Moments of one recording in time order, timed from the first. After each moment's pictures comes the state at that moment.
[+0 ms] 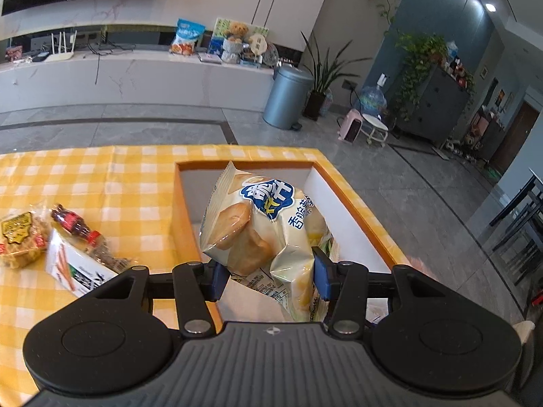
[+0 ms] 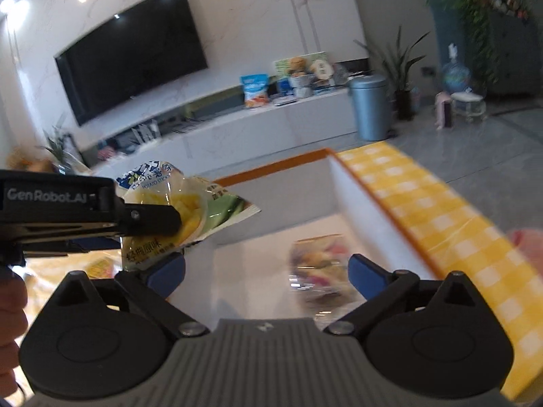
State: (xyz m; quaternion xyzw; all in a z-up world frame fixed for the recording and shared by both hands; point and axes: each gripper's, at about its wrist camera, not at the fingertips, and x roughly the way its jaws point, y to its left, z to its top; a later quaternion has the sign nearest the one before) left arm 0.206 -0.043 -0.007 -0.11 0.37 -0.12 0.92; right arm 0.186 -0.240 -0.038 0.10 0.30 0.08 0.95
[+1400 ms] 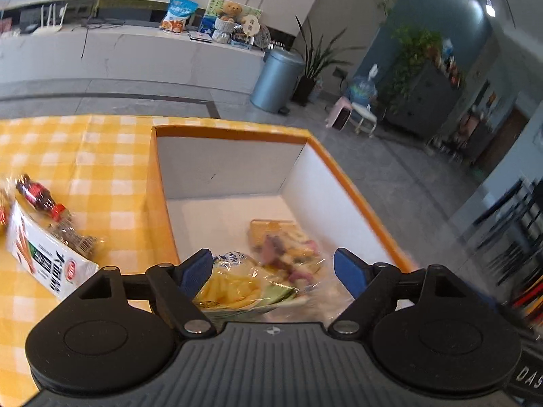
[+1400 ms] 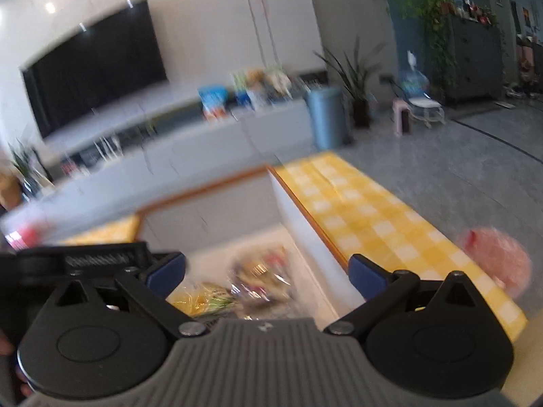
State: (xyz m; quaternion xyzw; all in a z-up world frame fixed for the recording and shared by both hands) left arm 0.219 -0.042 -0.034 -0.15 0.38 -0.15 0.90; right arm 0.167 -0.278 -0.023 0.13 0.27 0.05 0.95
